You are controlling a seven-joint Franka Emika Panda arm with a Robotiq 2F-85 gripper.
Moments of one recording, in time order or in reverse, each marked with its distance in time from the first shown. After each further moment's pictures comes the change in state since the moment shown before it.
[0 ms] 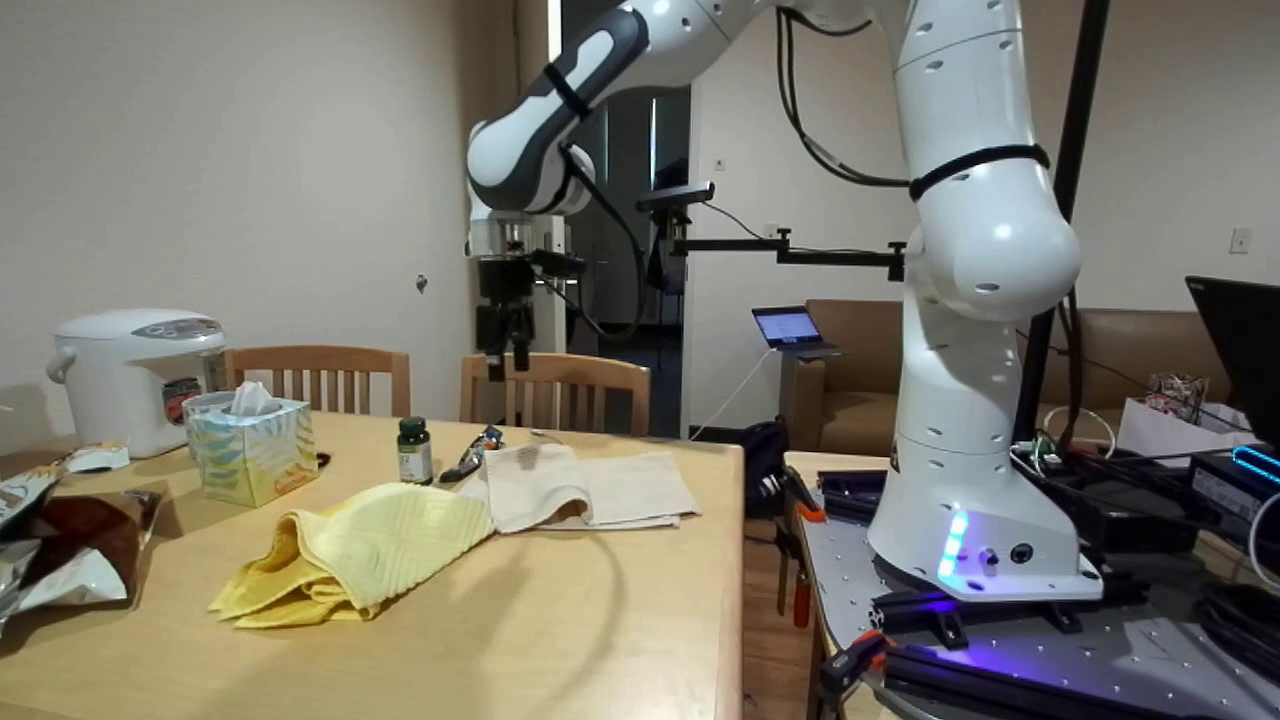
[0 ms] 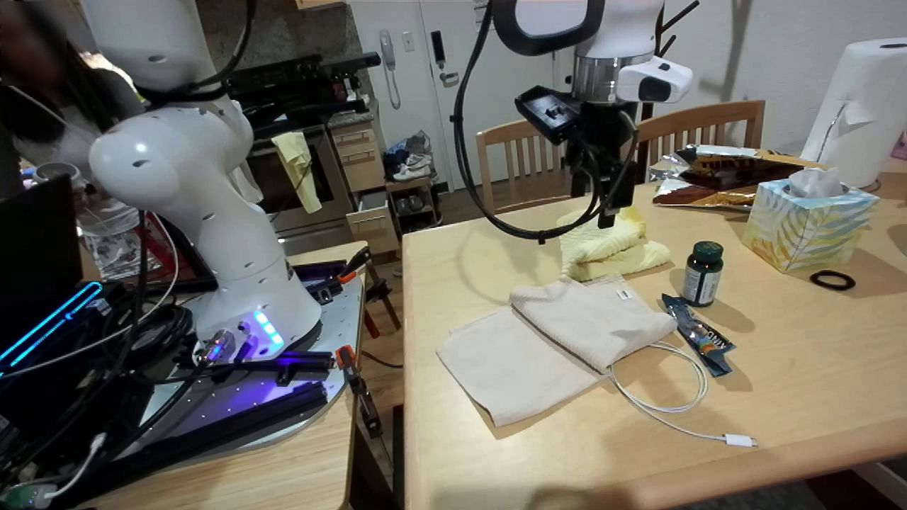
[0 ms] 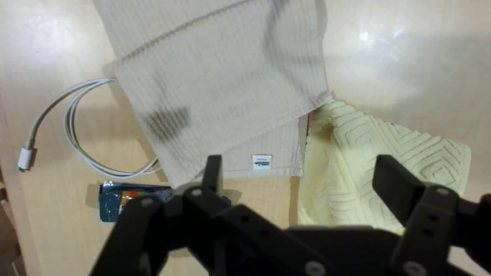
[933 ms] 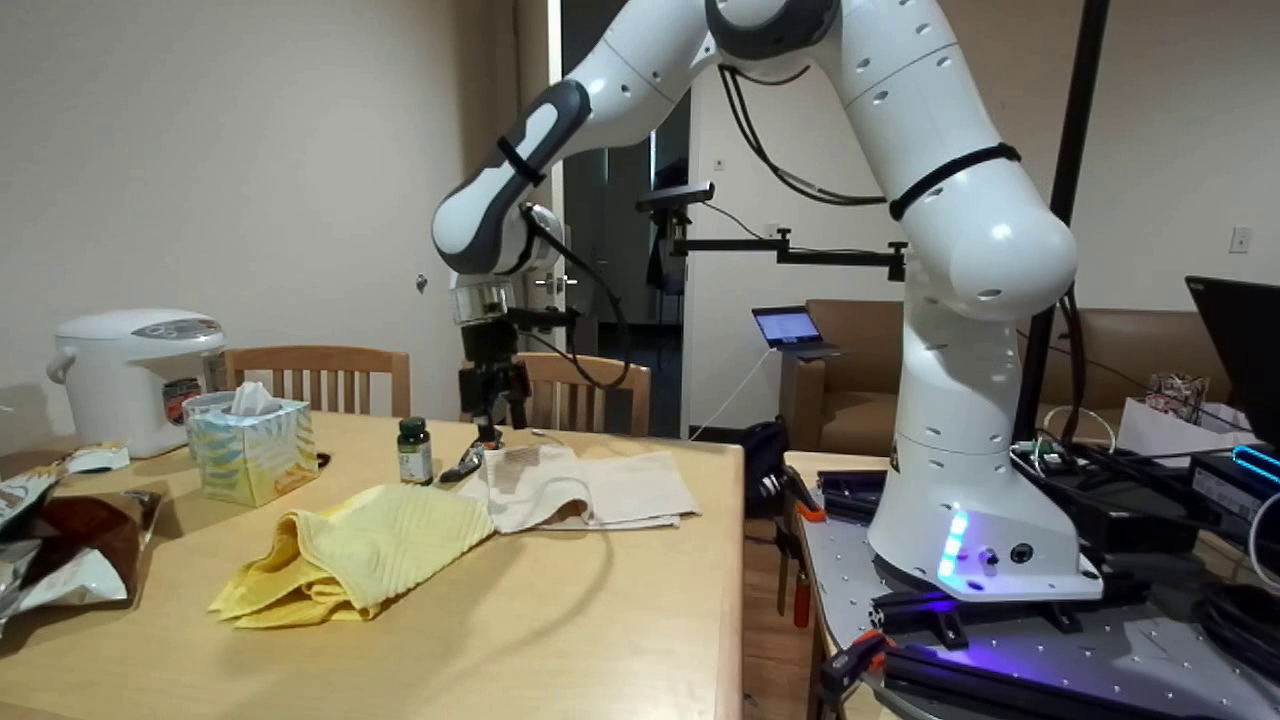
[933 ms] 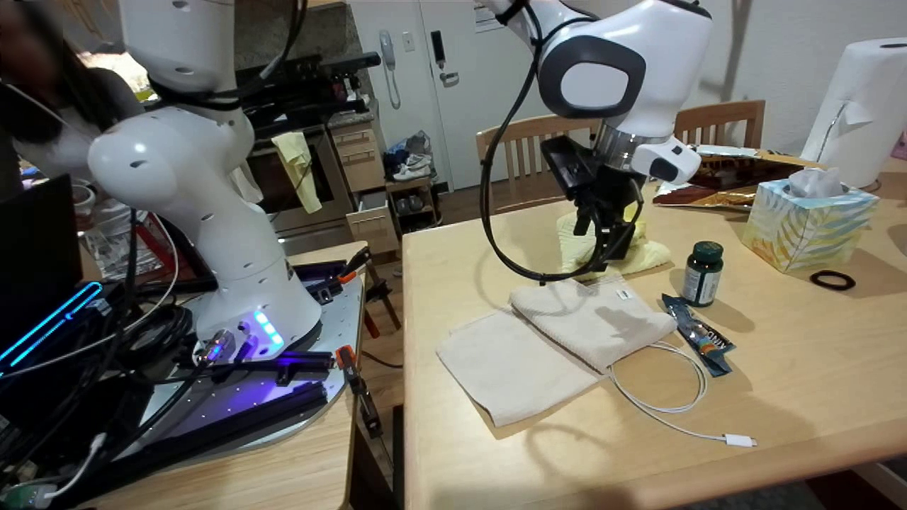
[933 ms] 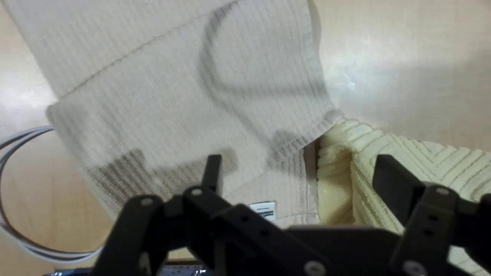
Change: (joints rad) arm -0.024 0.251 0.032 0.158 0.069 -0.072 0.075
